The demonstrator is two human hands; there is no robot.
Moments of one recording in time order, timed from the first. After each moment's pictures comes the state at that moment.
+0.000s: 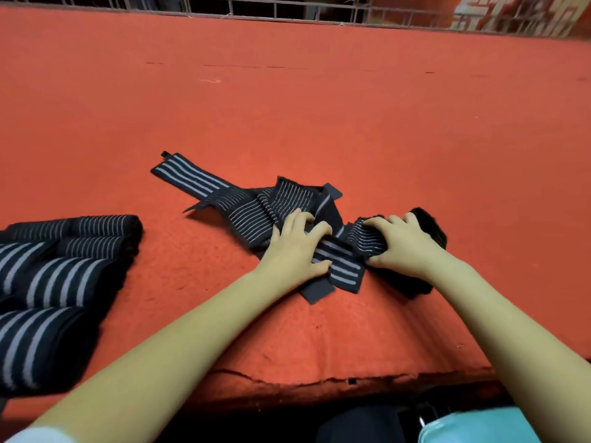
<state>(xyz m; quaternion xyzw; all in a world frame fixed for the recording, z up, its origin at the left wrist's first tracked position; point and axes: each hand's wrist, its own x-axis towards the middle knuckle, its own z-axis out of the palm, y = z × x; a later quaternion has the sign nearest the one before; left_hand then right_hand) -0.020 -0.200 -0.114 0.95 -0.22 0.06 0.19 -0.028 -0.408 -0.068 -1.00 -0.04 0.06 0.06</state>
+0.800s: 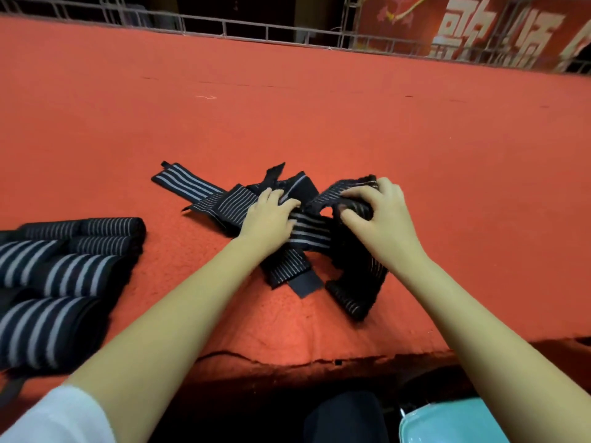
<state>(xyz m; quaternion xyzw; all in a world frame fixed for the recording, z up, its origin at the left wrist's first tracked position) 0.008 -0.181 -0.076 0.97 -0.16 0.10 0.14 -0.070 -0.366 -0.016 -0.92 -0.08 -0.24 0.29</state>
